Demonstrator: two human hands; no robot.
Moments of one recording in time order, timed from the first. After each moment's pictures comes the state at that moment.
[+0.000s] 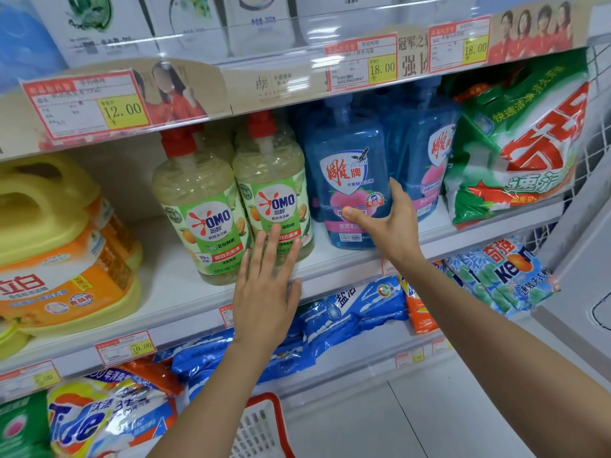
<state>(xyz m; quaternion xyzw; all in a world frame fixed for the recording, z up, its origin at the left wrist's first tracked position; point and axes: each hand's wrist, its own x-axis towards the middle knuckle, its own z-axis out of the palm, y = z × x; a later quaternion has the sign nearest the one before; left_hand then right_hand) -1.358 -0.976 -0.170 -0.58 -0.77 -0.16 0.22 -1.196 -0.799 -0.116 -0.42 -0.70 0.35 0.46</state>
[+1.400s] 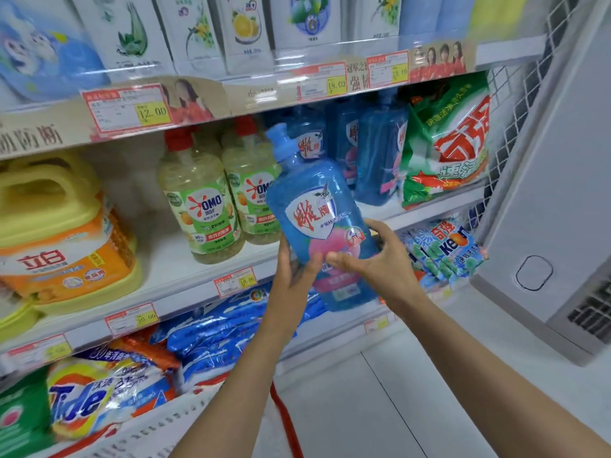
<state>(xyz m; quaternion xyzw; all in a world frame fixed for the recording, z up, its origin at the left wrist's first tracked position) -1.254 -1.030 -0.111 -0.44 -0.52 -0.63 -0.36 -1.119 -0.944 -0.100 -0.39 -0.64 0.48 0.46</state>
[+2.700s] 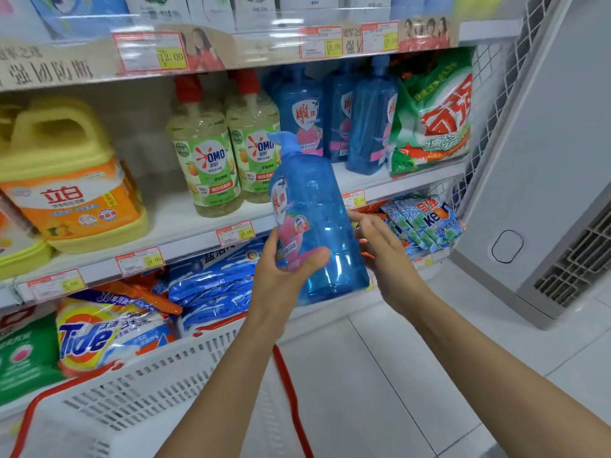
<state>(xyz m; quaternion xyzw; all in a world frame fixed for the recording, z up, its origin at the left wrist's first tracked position) -1.220 -1.120 -0.113 -0.35 -0.58 -0.63 -0.37 -1.081 -1.022 -0.117 -0.34 -0.60 0.59 0.42</state>
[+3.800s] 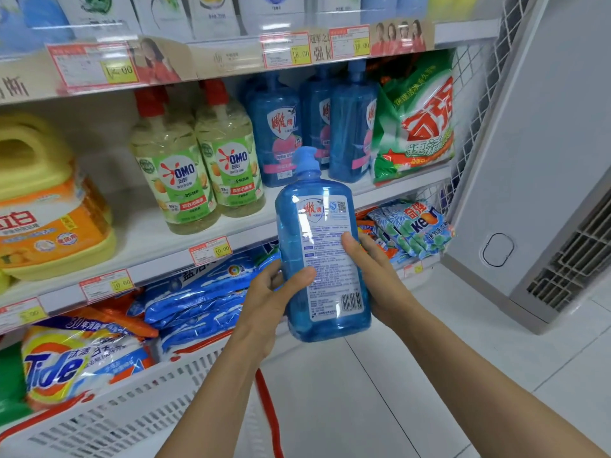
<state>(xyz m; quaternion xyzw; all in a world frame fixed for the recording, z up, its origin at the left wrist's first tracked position) -1.208 -1.089 -0.126 -0.34 -0.56 -0.60 -0.45 -1.067 -0.995 -0.128 -0.33 -0.52 0.69 0.38</state>
